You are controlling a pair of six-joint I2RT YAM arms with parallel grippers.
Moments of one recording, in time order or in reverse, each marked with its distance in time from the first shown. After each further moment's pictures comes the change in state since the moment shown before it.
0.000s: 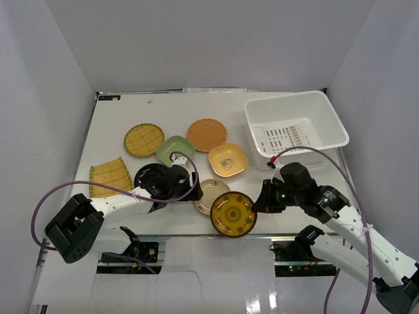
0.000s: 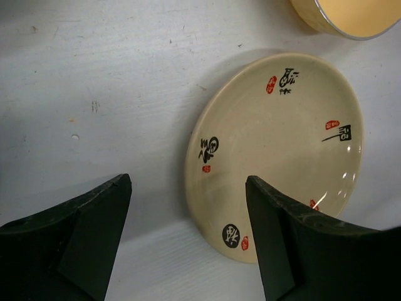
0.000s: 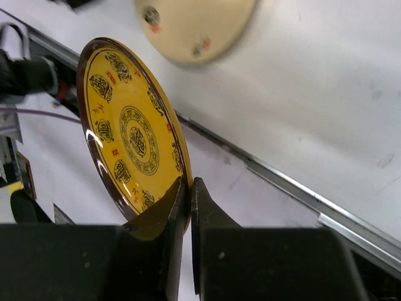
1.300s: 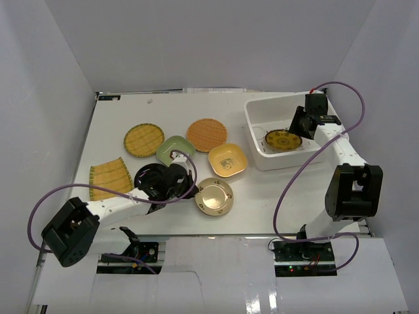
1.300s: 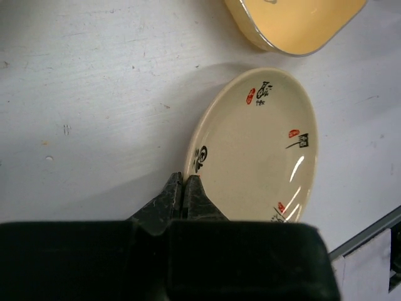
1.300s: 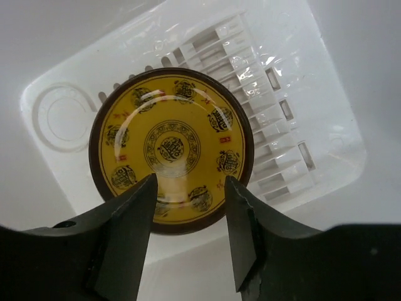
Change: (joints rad) left arm 0.000 -0.007 -0.003 0.091 0.031 0.015; right arm -0.671 0.914 0.651 0.301 0.462 -0.367
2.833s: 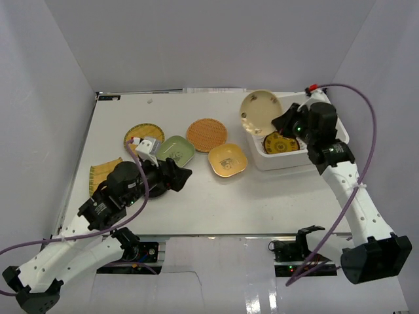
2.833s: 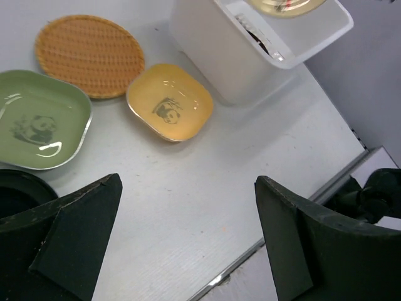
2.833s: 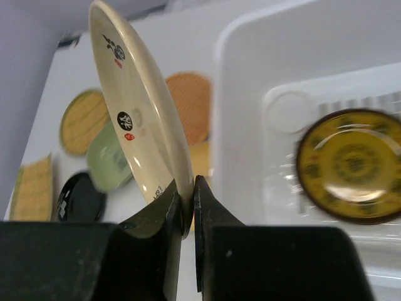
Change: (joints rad) left arm -0.001 -0.582 0.294 -0.412 0.010 0.217; right arm 0.290 -0.531 -0.217 0.164 -0.281 0.158
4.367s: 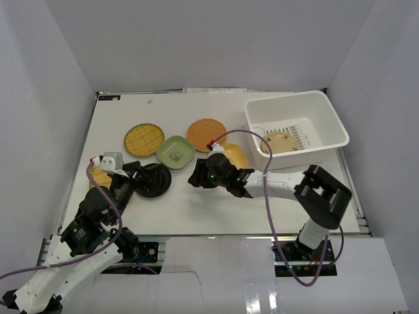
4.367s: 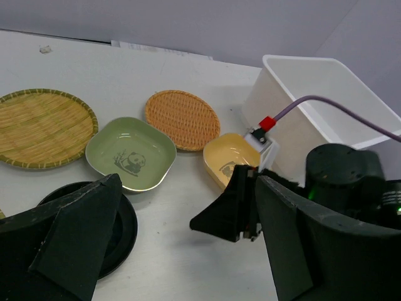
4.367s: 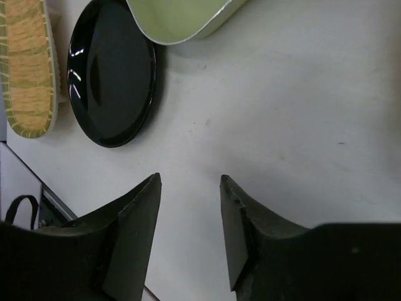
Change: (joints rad) left arm 0.009 -0.366 -0.116 -0.014 -0.376 0.076; right arm 0.668 0.563 -0.158 0.495 0.252 0.377
